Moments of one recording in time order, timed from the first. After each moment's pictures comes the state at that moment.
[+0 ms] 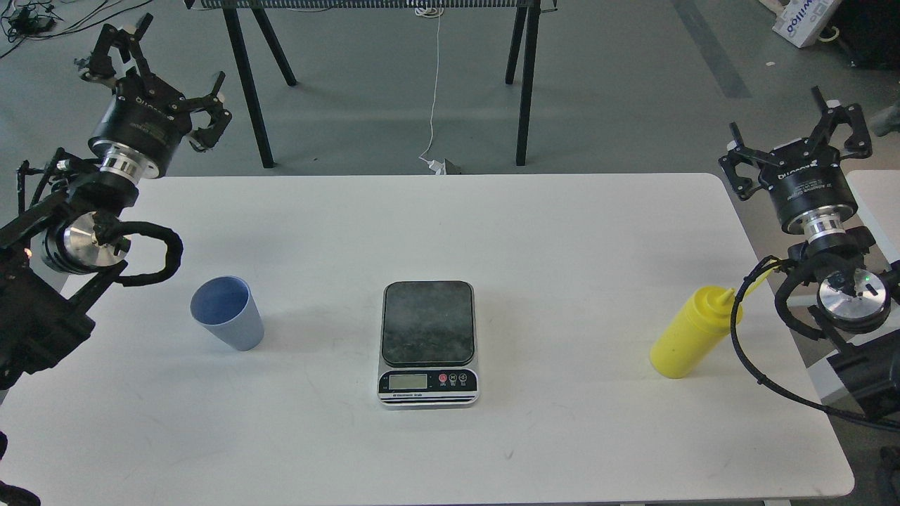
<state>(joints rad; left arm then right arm) -0.74 0.52 -0.76 -0.90 -0.06 -0.27 -0.40 0.57 -0.41 1.03 0.72 0.17 0.49 0.26</state>
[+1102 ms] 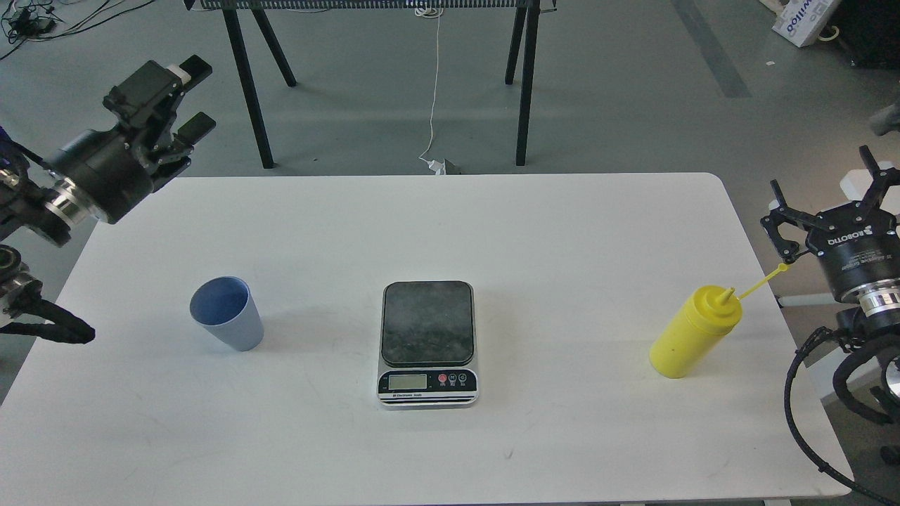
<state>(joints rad) -0.65 0.97 -0.57 -1.44 0.81 0.03 -0.42 0.20 -0.58 1.18 1.07 0.17 0.49 0.27</state>
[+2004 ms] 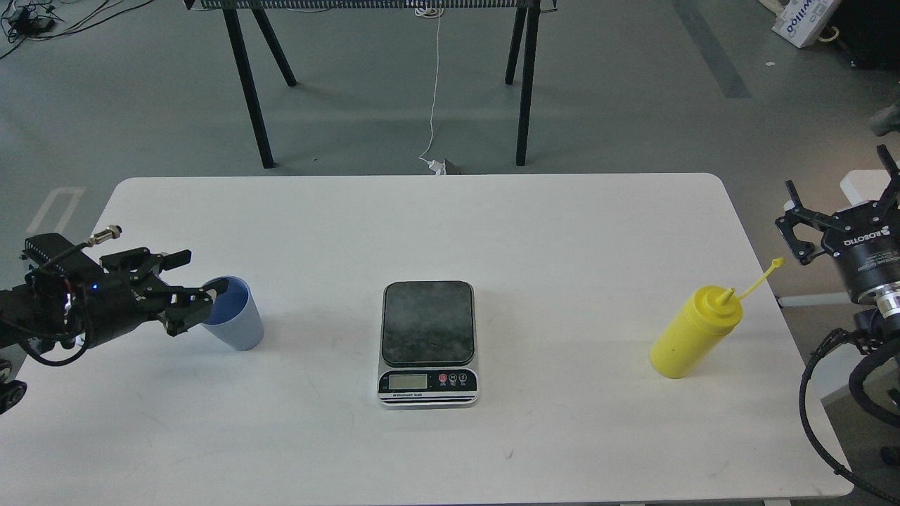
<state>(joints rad) -0.54 0.84 -0.38 -0.96 2.02 0.24 -0.45 0.19 -0.60 1.19 1.07 0.17 0.49 0.27</state>
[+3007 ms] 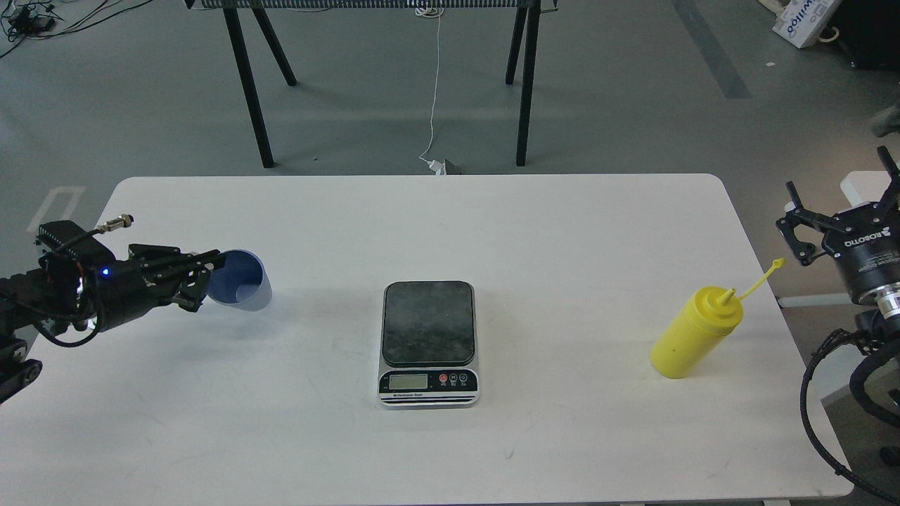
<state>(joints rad) -0.68 0.83 -0.37 -0.99 1.95 0.22 -0.49 0.19 -0.61 1.19 1.07 0.17 0.49 0.27</state>
